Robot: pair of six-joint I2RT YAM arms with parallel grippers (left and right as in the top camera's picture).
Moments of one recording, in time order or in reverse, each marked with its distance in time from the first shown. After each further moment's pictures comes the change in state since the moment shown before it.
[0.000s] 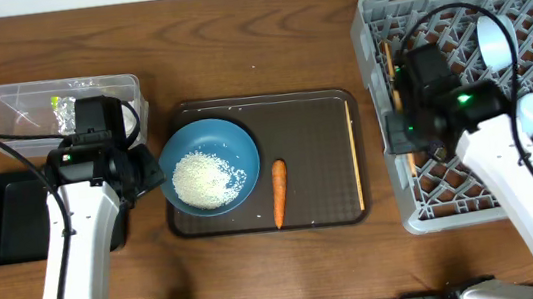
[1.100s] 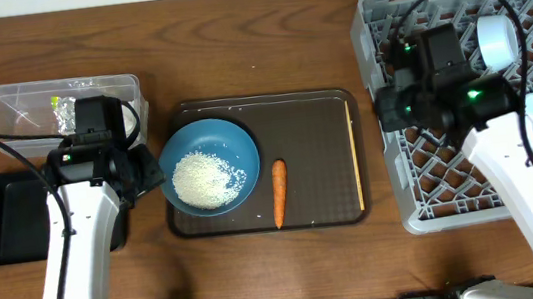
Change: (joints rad) left arm 0.000 0.000 0.000 0.000 0.000 0.000; right arm 0.027 -0.014 0.050 0.218 -0.171 -0.066
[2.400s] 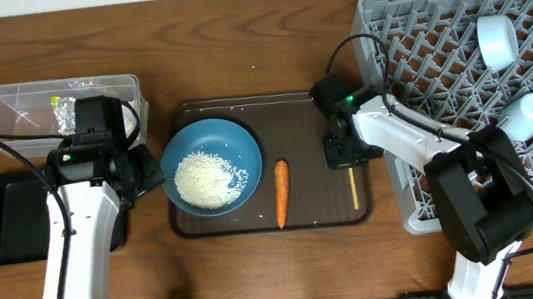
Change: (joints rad) left arm 0.000 0.000 0.000 0.000 0.000 0.000; right arm 0.202 0.521 -0.028 0.023 0.147 0.314
